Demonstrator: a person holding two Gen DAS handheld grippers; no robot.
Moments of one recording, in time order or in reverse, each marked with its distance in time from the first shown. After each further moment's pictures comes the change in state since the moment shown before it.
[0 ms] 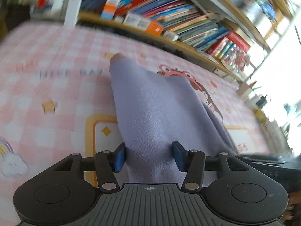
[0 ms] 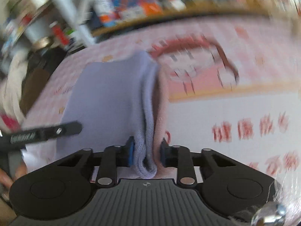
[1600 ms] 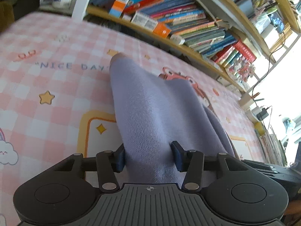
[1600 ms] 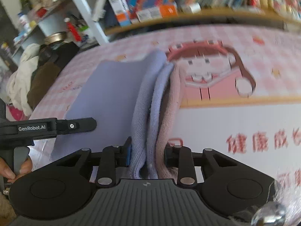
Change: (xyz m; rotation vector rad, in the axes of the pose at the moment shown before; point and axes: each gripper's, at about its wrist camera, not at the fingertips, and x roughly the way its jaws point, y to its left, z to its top) left arm 0.005 -0.004 -0.001 -0.092 -0.024 -0.018; right arm 0.010 -0.006 0.011 -0.036 -0.013 0.092
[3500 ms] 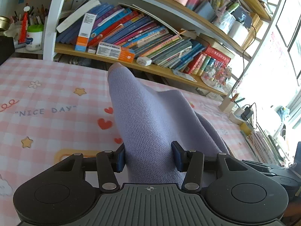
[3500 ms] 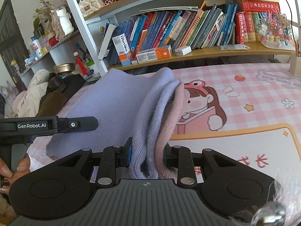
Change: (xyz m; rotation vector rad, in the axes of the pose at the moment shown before) left arm -0.021 -0.060 0.020 0.166 -0.101 -0.047; right arm -0.059 -0.013 0.001 -0.018 -0.209 -0.004
